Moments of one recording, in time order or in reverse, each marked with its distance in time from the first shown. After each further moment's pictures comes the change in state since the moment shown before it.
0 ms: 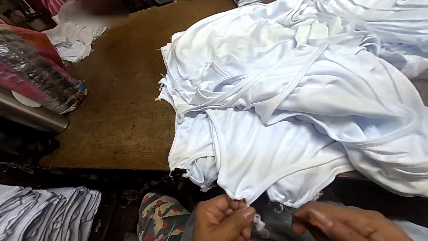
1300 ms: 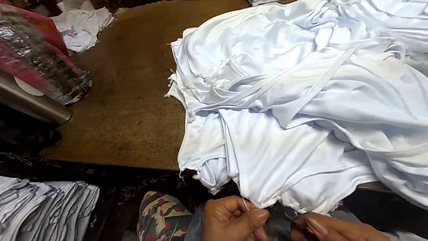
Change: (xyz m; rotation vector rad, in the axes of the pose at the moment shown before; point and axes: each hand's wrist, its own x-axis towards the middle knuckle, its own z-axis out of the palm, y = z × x) left_hand 0.009 -0.005 -0.007 0.004 0.030 -0.010; right_hand 0.006 0.011 0.020 -0.005 0.025 0.094
